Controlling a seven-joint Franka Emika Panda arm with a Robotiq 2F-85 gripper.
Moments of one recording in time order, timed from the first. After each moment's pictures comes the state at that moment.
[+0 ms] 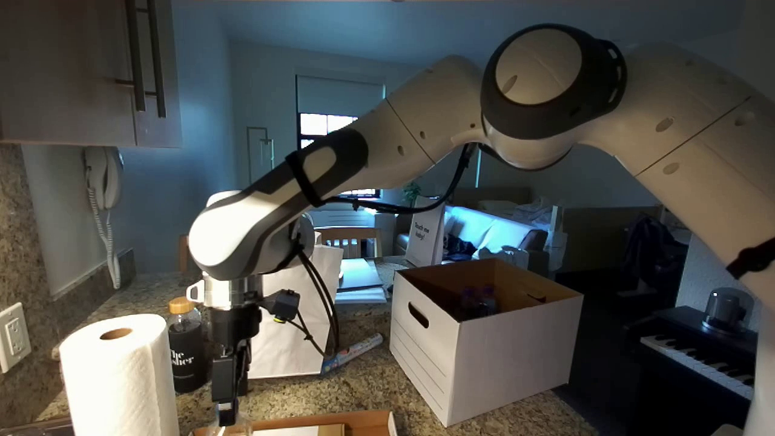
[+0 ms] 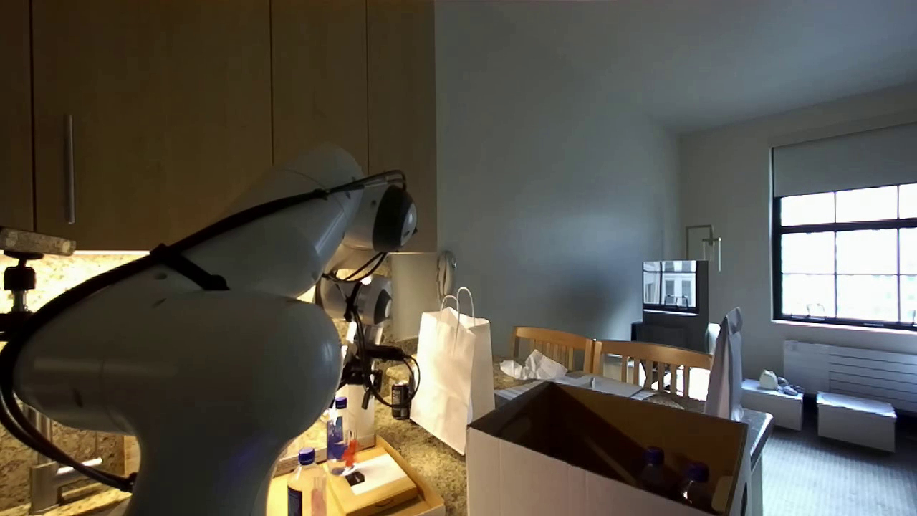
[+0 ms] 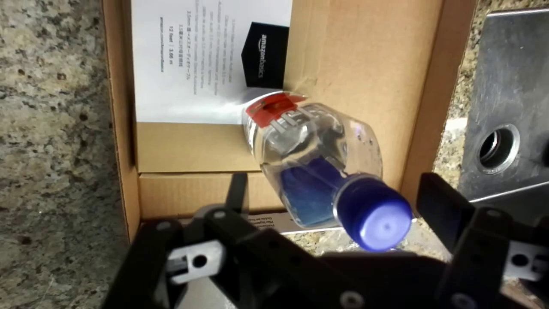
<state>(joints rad) 0.39 0.80 0.38 -1.51 -0.08 2.13 -0.58</state>
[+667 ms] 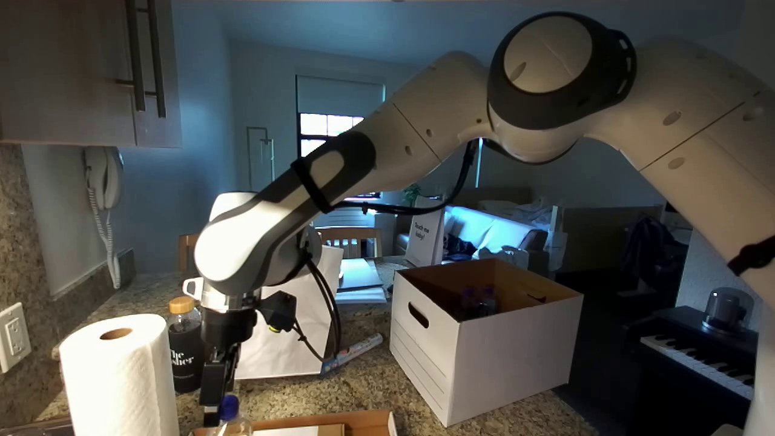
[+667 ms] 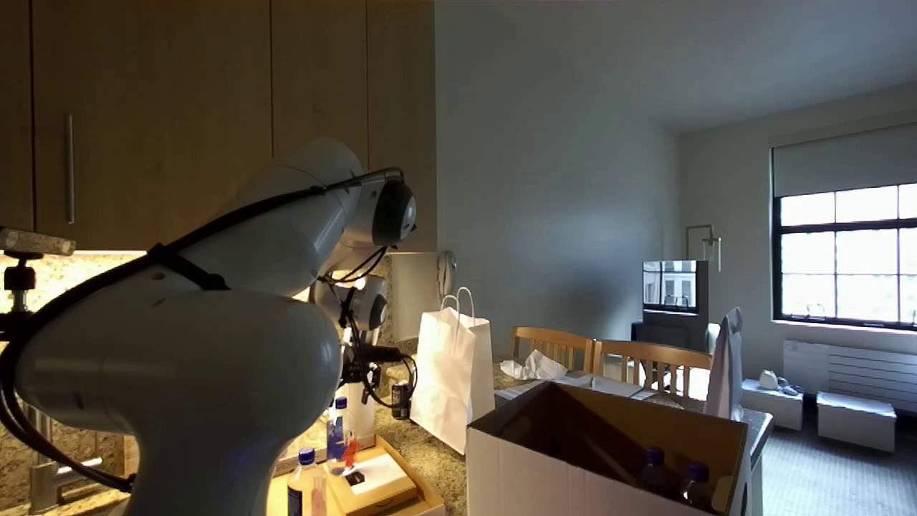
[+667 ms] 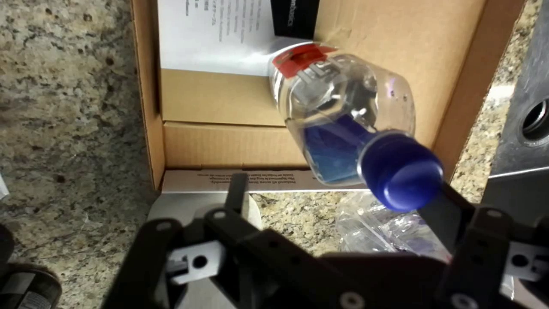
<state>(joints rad) 0.38 0.77 0.39 -1.61 -0.09 2.36 -0.58</state>
